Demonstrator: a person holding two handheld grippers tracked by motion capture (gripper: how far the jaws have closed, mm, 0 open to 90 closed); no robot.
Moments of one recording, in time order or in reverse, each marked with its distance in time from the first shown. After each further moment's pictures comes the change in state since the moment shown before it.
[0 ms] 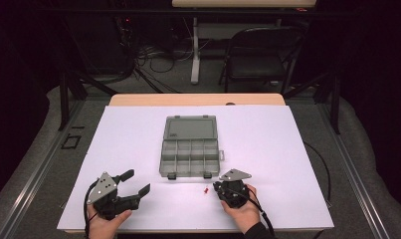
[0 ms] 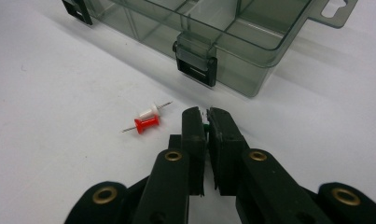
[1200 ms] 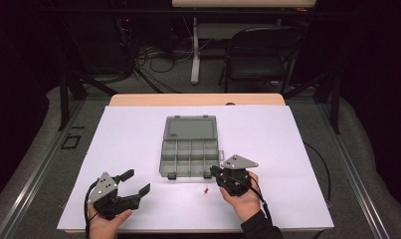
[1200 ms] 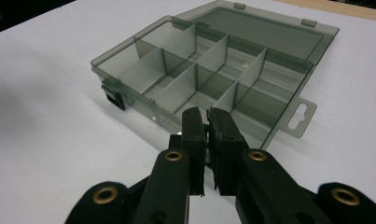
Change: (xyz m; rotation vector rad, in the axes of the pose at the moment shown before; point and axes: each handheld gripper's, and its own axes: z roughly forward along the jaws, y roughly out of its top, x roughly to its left) left arm 0.000 0.000 0.001 0.001 0.008 -0.005; right arm -0.001 0.049 -0.029 -0.164 0.034 -0.020
